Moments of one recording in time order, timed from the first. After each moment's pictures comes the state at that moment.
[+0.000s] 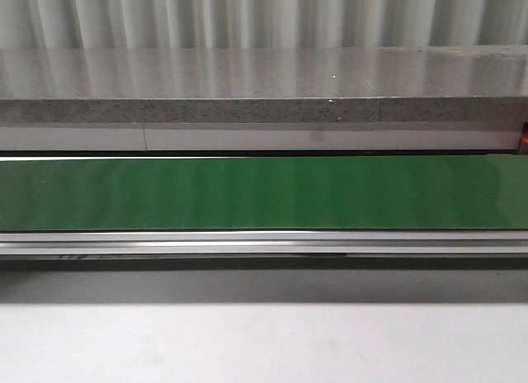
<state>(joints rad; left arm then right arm) -0.06 0.33 -0.39 0.03 0.49 0.00 -0.06 -0.01 0.03 0.05 0.08 -0.01</state>
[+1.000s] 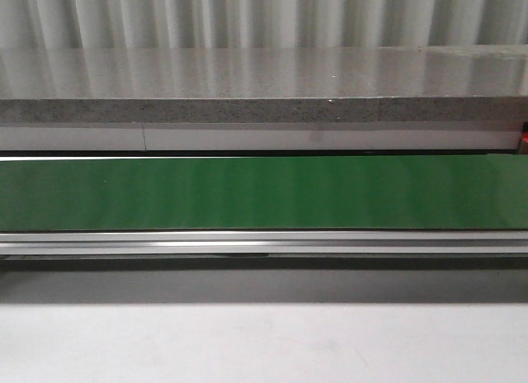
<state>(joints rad) 0.15 1.14 -0.91 -0.04 0.77 -0.06 -0.06 -0.01 0.03 0.05 0.08 -0.01</state>
